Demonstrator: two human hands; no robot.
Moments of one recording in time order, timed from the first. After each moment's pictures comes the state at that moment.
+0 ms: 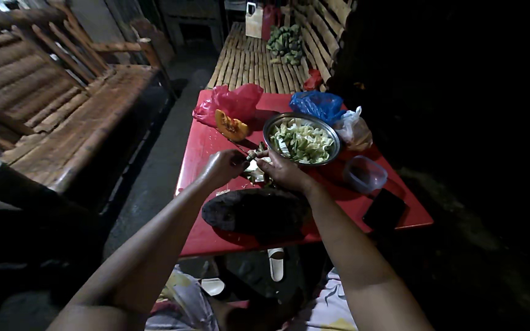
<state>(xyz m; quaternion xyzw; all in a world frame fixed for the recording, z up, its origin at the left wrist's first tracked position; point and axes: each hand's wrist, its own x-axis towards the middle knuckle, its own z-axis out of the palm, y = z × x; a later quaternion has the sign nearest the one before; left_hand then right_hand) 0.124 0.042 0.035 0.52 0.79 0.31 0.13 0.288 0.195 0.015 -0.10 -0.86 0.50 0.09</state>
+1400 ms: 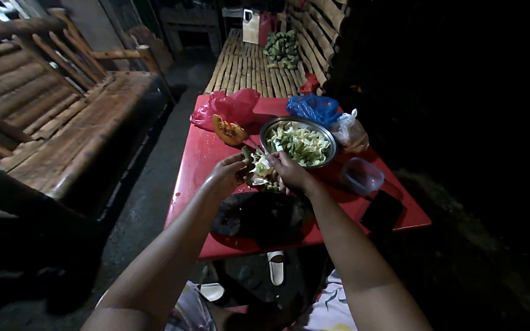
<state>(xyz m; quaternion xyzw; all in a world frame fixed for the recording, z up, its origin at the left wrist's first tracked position) 0.144 0.063 0.011 0.23 0.57 0.68 0.41 0.295 0.208 0.019 -0.25 -0.82 0.51 0.05</state>
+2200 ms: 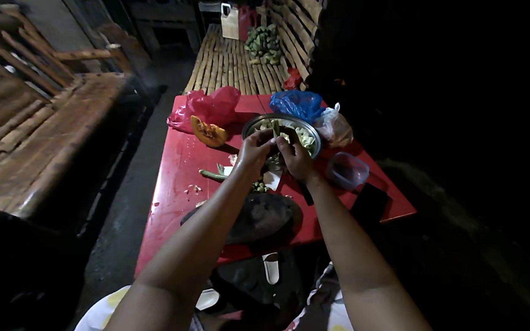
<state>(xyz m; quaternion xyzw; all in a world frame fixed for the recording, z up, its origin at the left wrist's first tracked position) 0.207 0.153 0.041 0.38 0.55 0.67 0.31 0.323 0.238 0.023 -0.24 -0.80 0.46 0.31</state>
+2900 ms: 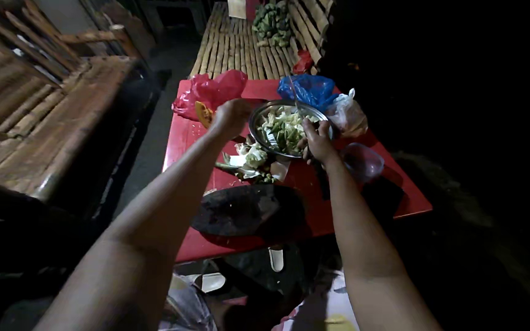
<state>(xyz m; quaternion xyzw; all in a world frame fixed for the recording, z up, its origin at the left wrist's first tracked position) 0.108 0.154 0.070 0.52 0.79 0.31 0.09 0.323 0.266 0.027 -0.40 -0.69 0.55 0.26</state>
